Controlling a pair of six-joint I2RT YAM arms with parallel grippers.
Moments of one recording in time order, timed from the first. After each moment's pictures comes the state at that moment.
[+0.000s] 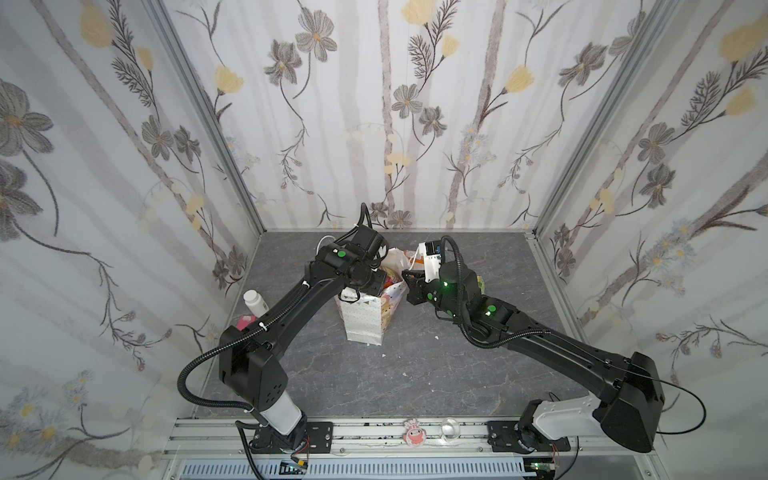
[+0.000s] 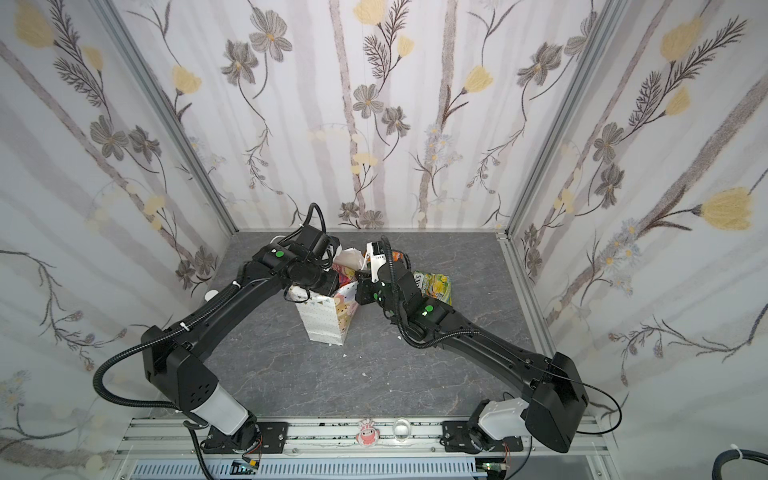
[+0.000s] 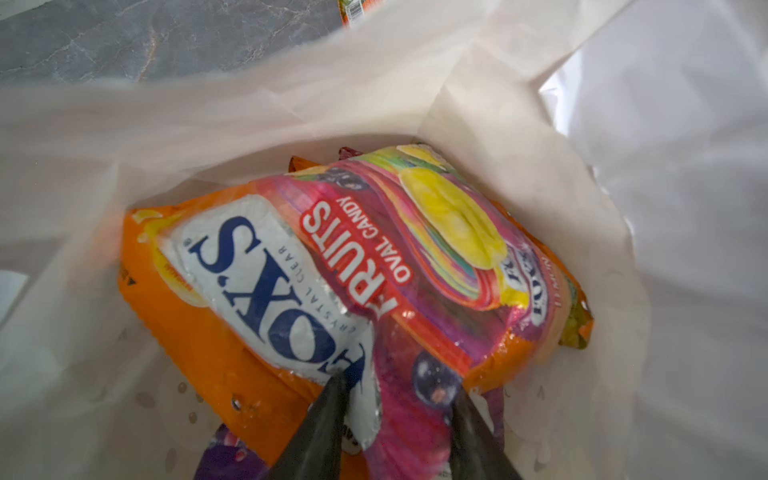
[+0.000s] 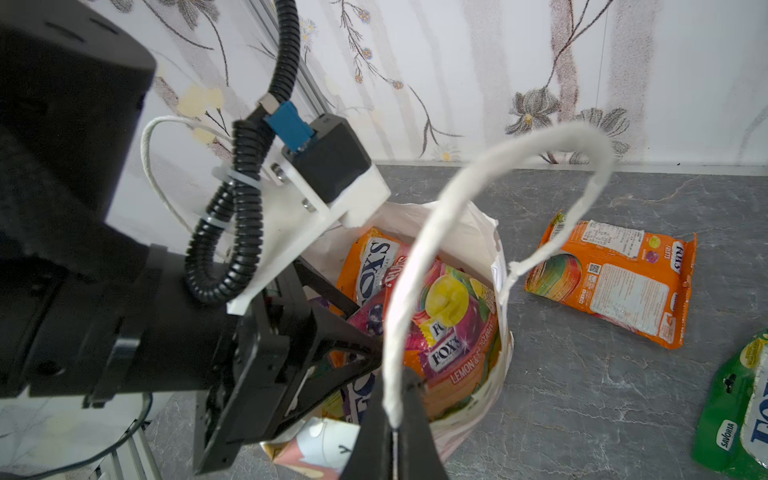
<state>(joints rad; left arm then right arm) -0.58 1.65 1.61 -1.04 0.00 -0.16 0.86 1.36 1.11 -0.04 0.11 0.48</state>
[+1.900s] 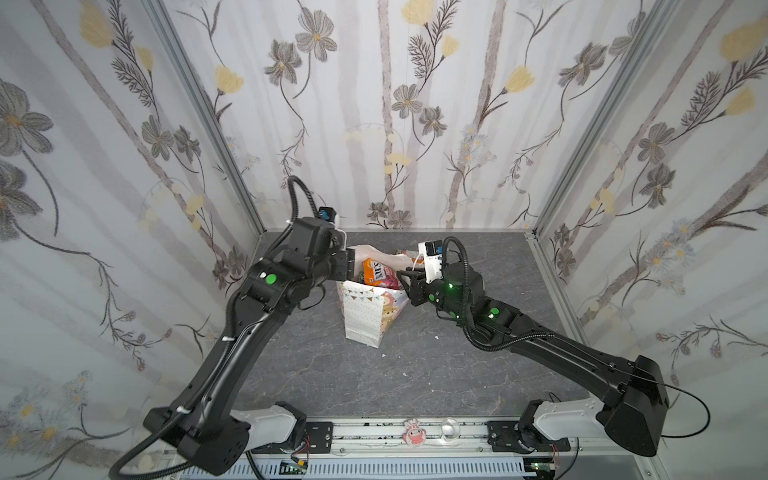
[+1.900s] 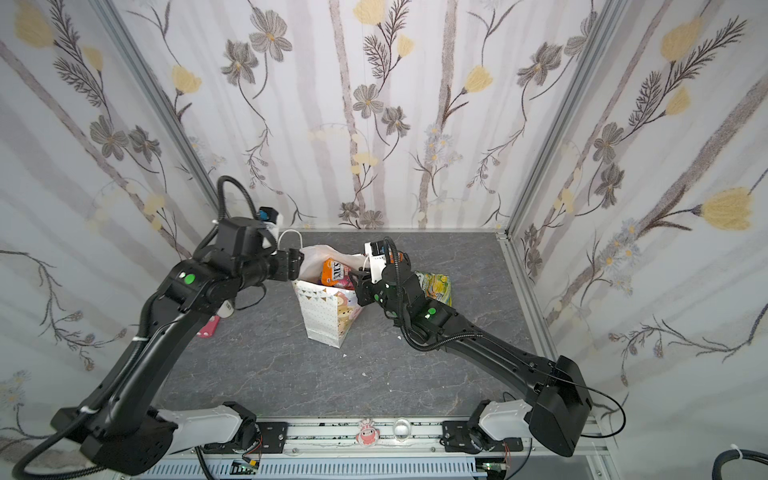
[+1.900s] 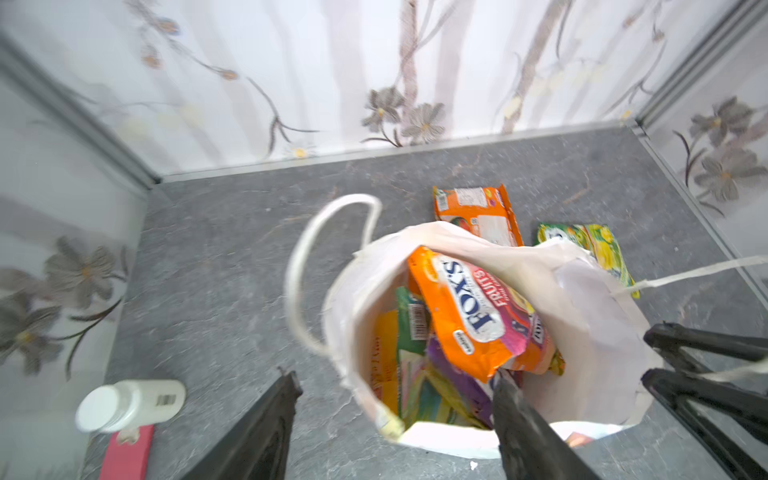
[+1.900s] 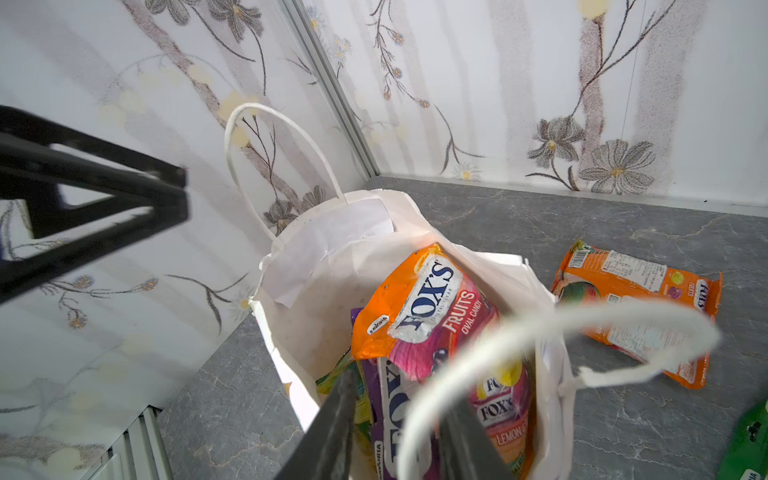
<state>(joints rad) -0.45 1.17 1.55 -0.96 -0.19 -0.23 0.87 1.34 1.08 0.02 0.08 0.42</state>
